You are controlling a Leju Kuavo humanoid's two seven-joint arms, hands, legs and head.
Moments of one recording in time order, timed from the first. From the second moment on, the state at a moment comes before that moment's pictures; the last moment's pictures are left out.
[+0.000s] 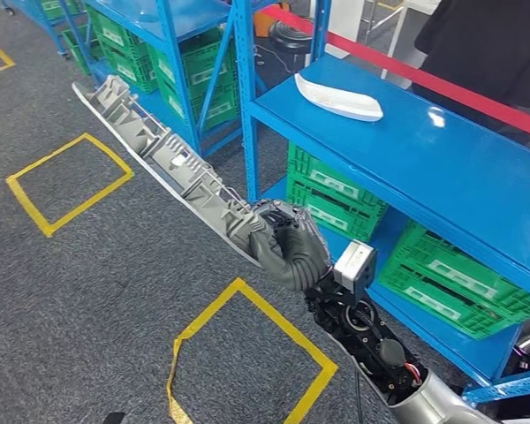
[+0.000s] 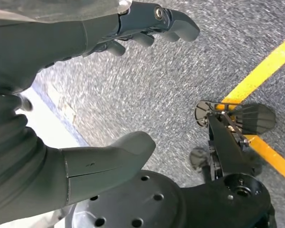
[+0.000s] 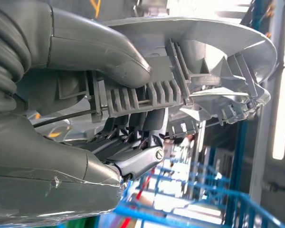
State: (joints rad) left arm -0.14 0.07 -0.77 -0.19 0.79 0.07 -0.10; right arm -0.37 0.05 0.72 -1.52 -0.22 0.01 -0.57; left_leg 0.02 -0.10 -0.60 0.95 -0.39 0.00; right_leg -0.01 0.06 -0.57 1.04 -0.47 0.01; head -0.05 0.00
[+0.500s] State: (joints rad) left arm -0.13 0.08 -0.77 -0.19 0.80 0.08 -0.10; right arm -0.37 0.06 0.73 -1.50 -0.22 0.03 -0.57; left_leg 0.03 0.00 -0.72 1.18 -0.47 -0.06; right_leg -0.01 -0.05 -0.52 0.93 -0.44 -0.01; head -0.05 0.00
